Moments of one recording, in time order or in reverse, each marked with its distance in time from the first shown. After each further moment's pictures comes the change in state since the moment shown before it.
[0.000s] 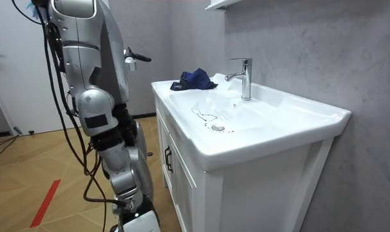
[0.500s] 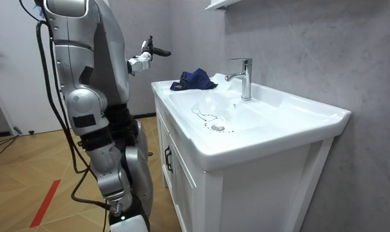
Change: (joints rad) left arm -0.020 0.002 -0.143 -0.030 0.100 0.001 -0.041; right arm -0.003 0.000 0.004 0.000 0.062 -0.002 0.028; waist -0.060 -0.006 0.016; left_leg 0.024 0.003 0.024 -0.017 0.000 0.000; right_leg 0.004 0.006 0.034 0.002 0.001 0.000
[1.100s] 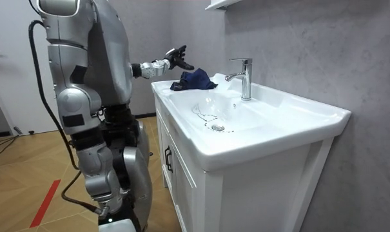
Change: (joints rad) left arm -0.006 -0.001 -0.169 0.054 0.116 0.042 -0.139; right arm -0.029 0.005 -0.003 0.009 0.024 -0.002 0.020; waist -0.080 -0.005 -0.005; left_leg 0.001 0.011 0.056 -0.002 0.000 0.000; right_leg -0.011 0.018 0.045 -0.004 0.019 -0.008
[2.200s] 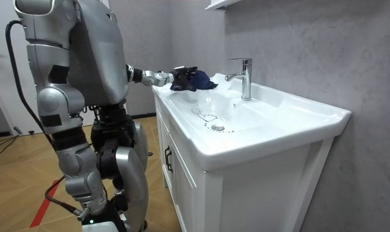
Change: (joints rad) left arm -0.015 -0.021 -0.098 0.256 0.117 0.038 -0.076; right arm -0.006 0.016 -0.025 0.005 0.009 -0.004 0.011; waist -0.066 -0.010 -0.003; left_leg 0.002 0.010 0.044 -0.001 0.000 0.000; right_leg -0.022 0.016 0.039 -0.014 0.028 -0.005
